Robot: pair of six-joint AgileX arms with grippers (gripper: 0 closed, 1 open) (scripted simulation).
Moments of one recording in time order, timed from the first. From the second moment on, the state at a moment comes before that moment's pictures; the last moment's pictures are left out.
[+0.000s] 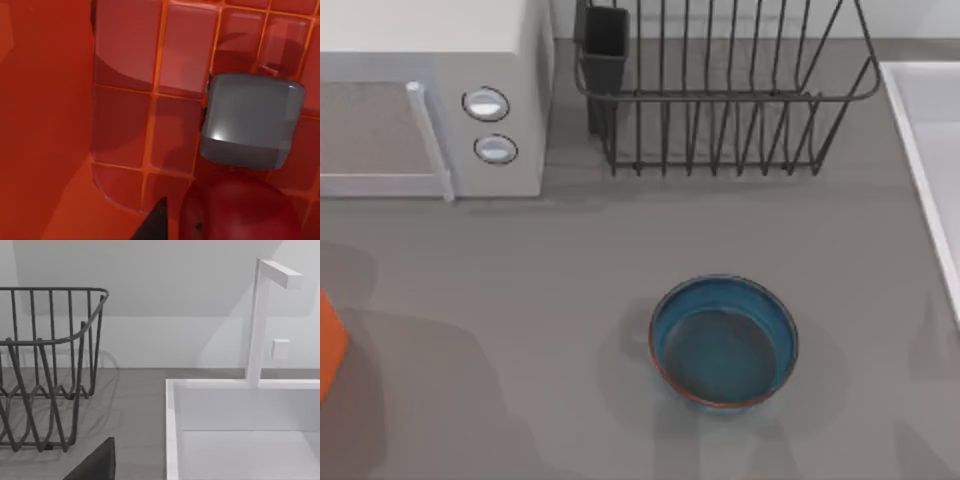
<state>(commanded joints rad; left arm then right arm) 0.39 1.49 0.98 -0.96 0.05 2.05 0.00 0.00 0.00 0.00 0.00 0.00</state>
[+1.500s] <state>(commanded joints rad) 0.22 0.84 0.58 -0.56 0.01 1.18 0.00 0.00 0.00 0.00 0.00 0.00</state>
